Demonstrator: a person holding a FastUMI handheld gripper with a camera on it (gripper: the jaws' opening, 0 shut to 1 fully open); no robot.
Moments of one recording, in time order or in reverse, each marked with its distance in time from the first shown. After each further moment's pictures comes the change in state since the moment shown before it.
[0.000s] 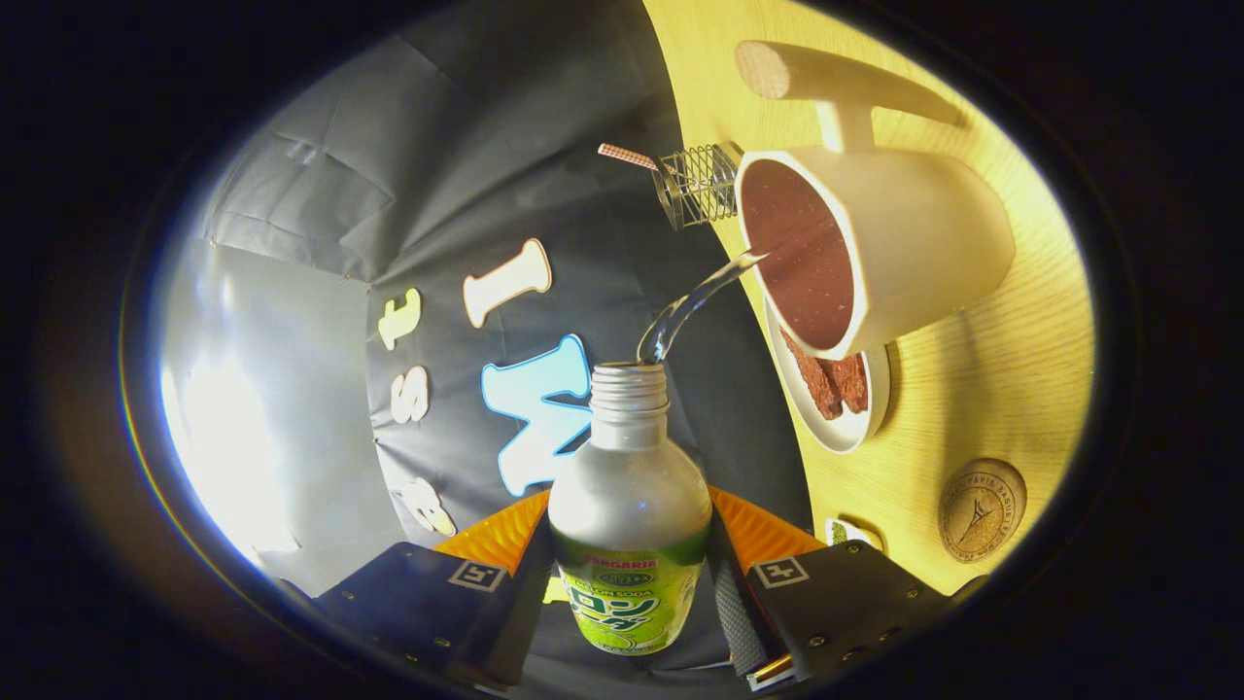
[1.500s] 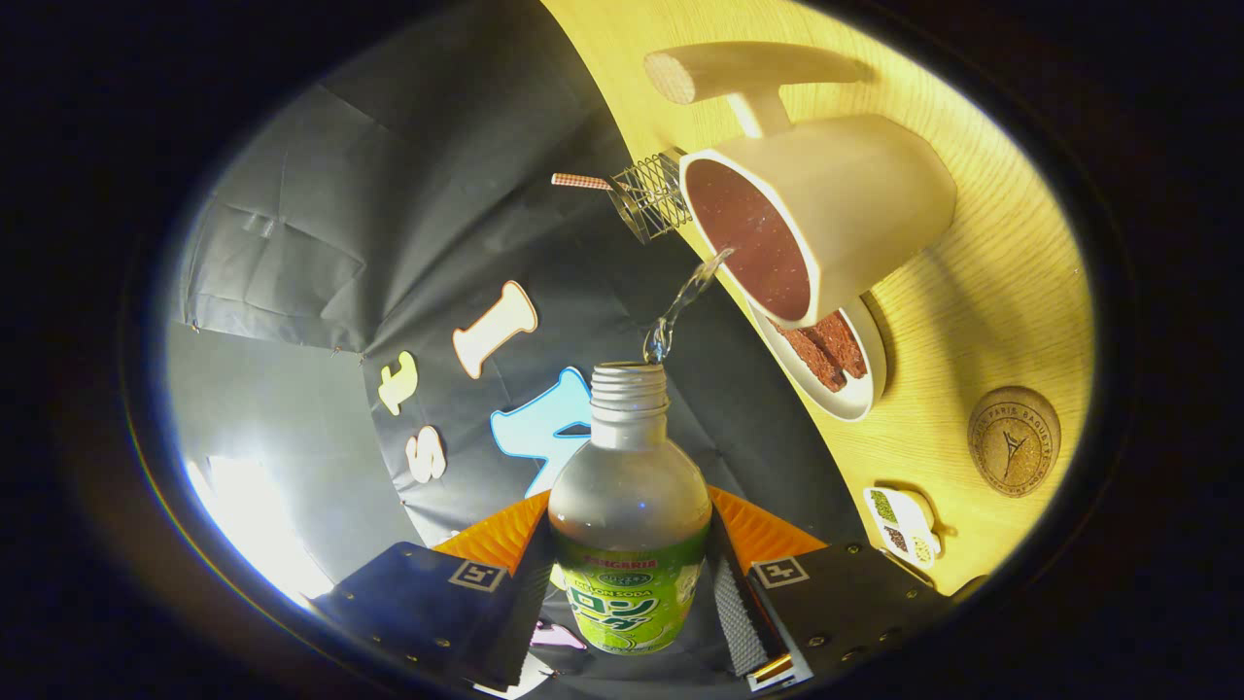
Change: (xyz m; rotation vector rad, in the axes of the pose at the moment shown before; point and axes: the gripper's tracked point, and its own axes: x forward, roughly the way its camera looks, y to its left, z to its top) arm 0.004 0.016 0.012 0.230 -0.081 0.002
